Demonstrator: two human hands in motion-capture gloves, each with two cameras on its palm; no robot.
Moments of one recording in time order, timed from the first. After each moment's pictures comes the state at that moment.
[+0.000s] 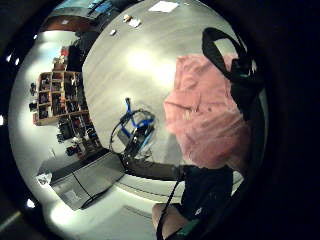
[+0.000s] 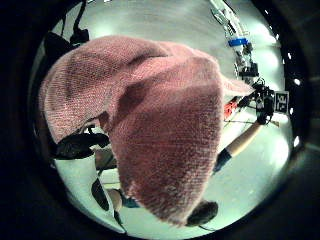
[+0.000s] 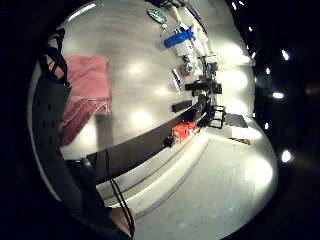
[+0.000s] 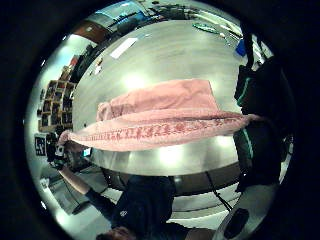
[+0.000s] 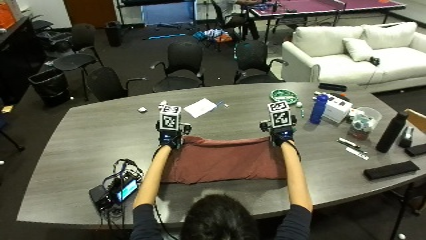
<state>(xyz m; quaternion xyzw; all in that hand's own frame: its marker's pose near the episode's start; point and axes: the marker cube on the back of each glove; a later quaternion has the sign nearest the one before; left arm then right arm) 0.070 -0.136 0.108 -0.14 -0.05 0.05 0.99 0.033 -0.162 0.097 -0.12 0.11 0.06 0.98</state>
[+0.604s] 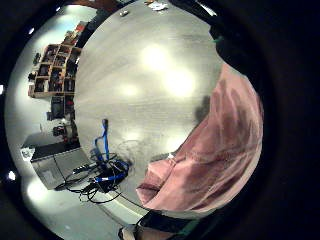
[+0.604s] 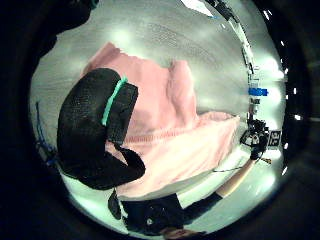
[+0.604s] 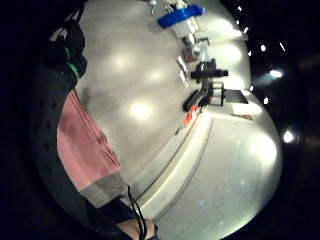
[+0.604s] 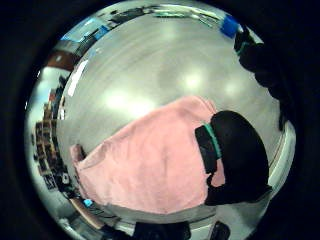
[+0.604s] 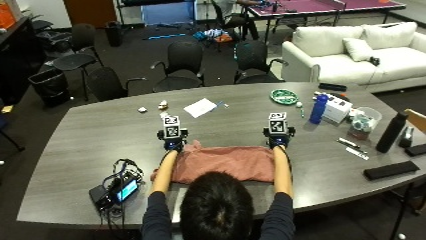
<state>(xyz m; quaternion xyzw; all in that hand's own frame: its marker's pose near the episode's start) 0.062 -0.220 0.234 -0.10 -0.04 -0.09 0.99 0.055 -0.215 0.215 -0.20 0.09 0.16 0.96</state>
